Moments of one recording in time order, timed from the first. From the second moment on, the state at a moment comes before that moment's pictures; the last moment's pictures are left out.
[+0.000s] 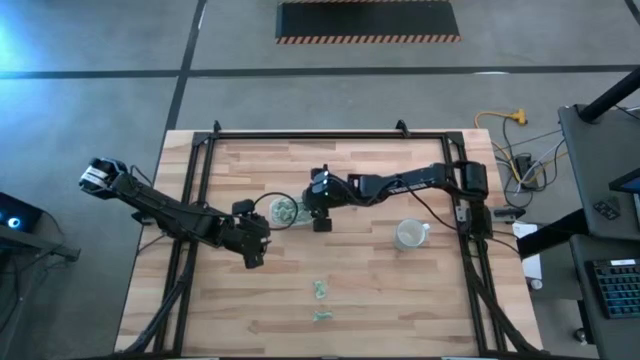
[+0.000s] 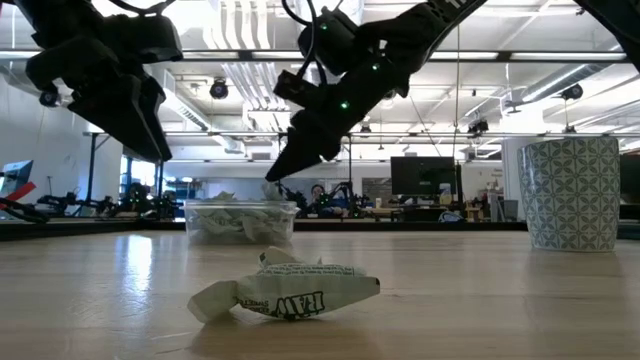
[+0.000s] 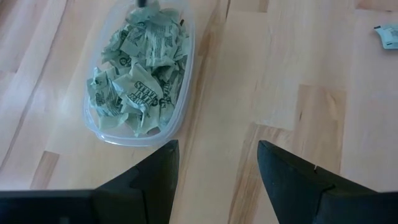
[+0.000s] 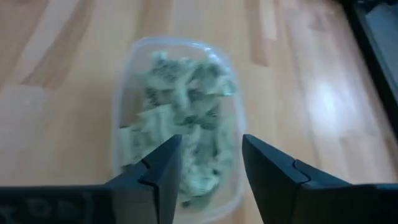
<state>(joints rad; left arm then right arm) -0.37 1.18 0.73 -0.60 -0.44 -0.47 -0.11 2.00 1.34 -0.05 0.05 -0.26</state>
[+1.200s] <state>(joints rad) -0.37 1.18 0.73 -0.58 -0.43 -0.47 -0.10 2.03 1.34 -0.03 0.00 -0.24</state>
